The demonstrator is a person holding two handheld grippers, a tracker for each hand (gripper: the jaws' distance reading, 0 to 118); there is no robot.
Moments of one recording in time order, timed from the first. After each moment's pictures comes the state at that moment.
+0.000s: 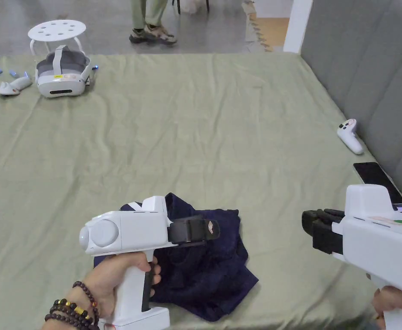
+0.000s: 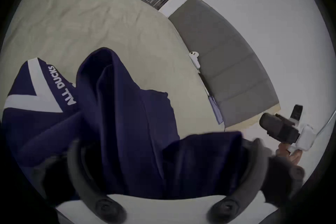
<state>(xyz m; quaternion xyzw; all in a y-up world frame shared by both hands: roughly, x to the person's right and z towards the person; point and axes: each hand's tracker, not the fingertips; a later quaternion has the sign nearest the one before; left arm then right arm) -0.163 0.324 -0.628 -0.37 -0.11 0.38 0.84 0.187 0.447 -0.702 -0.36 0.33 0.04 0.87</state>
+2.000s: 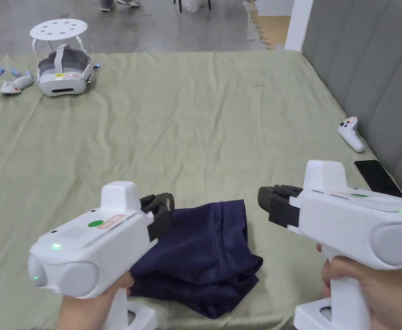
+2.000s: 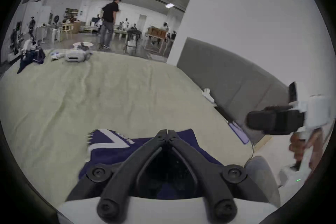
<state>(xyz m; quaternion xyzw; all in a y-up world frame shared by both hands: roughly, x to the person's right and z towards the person) -0.128 0.415 -0.542 -0.22 0.05 0.20 0.95 0.121 0.448 -0.709 -0.34 0.41 -0.04 0.84</state>
